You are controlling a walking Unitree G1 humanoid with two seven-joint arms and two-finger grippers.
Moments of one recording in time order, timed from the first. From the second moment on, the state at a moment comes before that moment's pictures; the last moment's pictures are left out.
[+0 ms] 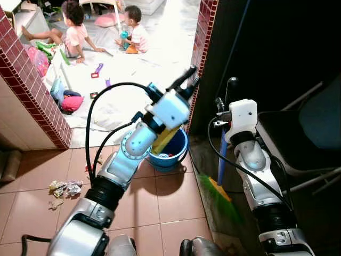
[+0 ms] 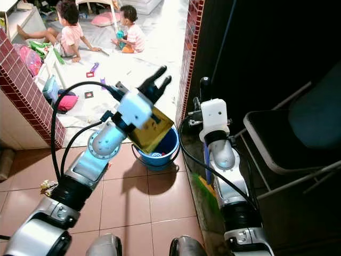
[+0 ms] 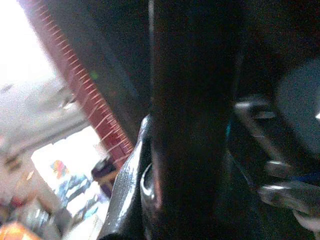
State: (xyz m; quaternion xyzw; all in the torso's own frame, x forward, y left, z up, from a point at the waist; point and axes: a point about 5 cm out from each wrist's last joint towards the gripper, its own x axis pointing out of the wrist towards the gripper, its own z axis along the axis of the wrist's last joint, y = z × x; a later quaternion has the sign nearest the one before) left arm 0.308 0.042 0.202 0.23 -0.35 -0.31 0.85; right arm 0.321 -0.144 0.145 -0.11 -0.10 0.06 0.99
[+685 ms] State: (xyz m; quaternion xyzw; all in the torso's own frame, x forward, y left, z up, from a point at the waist) left arm 0.341 0.096 0.251 0.13 -0.36 -0.10 0.92; right arm 0.321 -0.144 0.146 -0.11 -0.10 0.06 0.99
